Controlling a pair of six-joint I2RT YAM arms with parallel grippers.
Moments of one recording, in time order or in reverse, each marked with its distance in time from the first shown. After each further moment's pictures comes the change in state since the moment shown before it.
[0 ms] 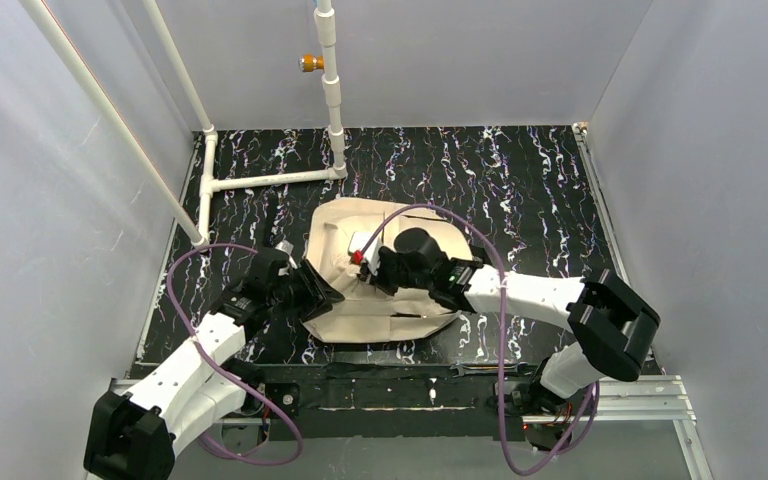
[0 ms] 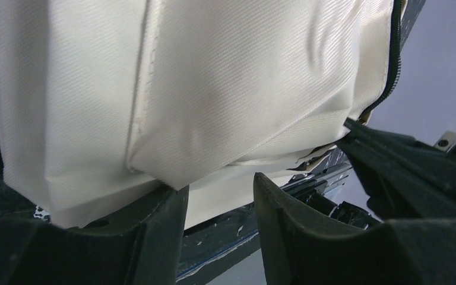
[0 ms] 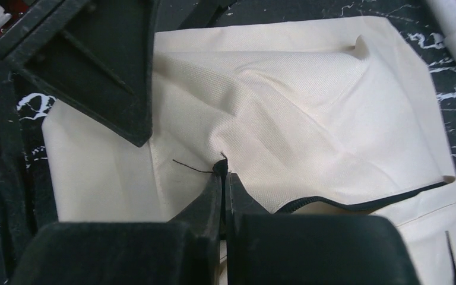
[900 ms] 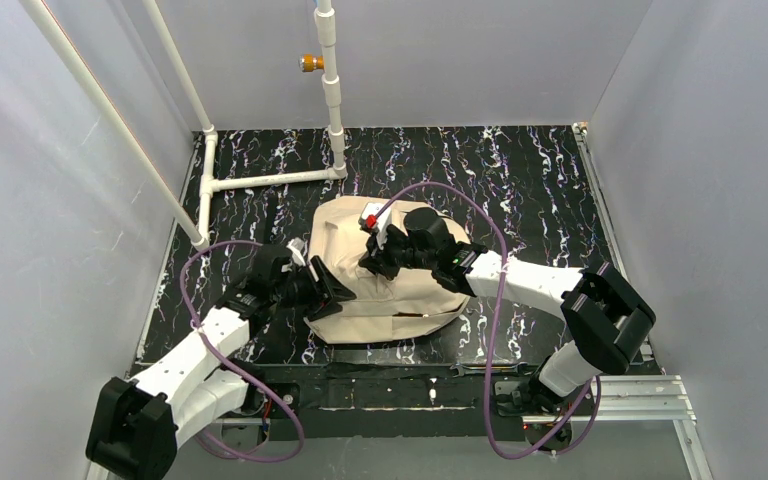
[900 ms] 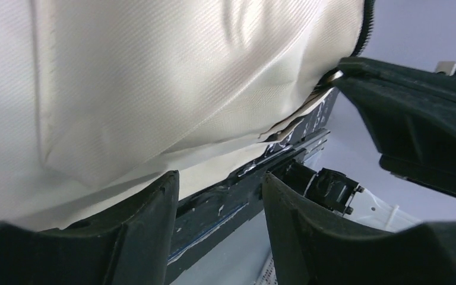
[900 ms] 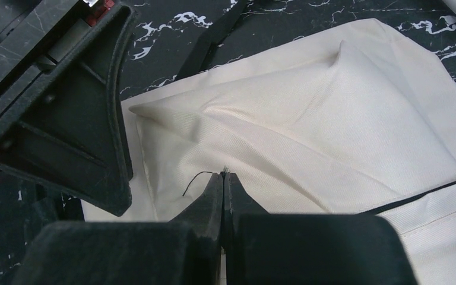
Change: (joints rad) left arm -0.002 0.042 -0.016 0.100 0.158 -0.004; right arm -0.135 0.040 0.051 0.045 -0.193 0.232
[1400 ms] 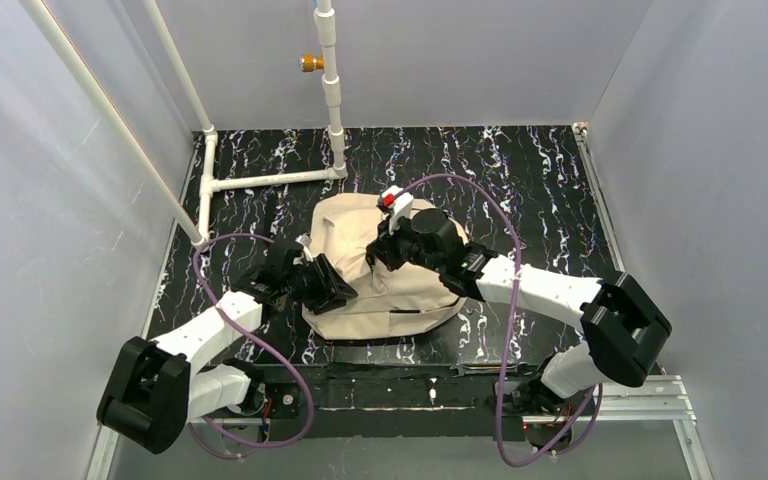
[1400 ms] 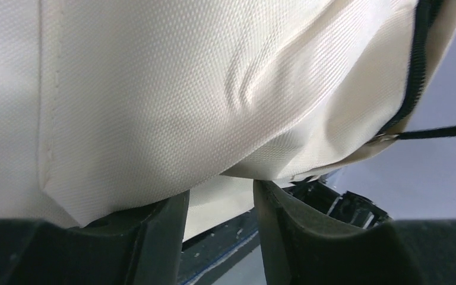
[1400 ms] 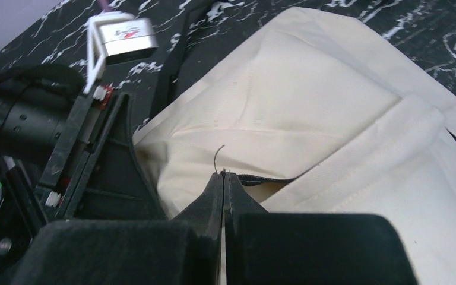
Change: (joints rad) left arm -0.014 0.207 0.031 0.108 -0.061 0.025; right arm 0.007 -0.082 -0.015 0.005 0.240 0.248
